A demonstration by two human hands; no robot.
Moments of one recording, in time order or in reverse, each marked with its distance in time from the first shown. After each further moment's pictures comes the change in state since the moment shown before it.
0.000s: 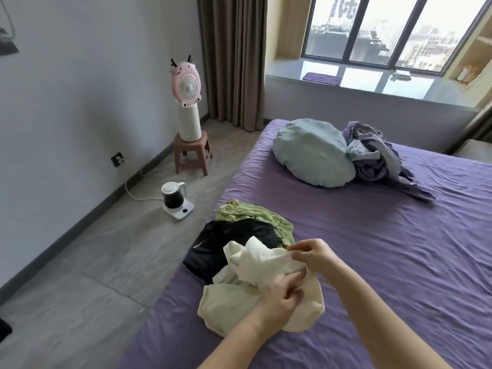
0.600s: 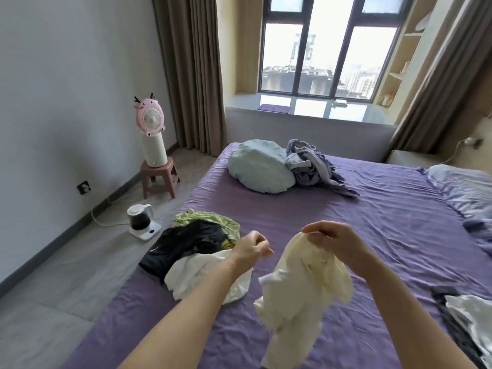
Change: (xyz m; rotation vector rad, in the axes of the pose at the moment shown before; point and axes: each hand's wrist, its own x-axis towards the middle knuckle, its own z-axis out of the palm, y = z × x) left_hand -0.024 0.130 0.113 0.145 -0.017 -0.082; right_hand -0.219 0.089 -0.188 0.170 0.201 -0.417
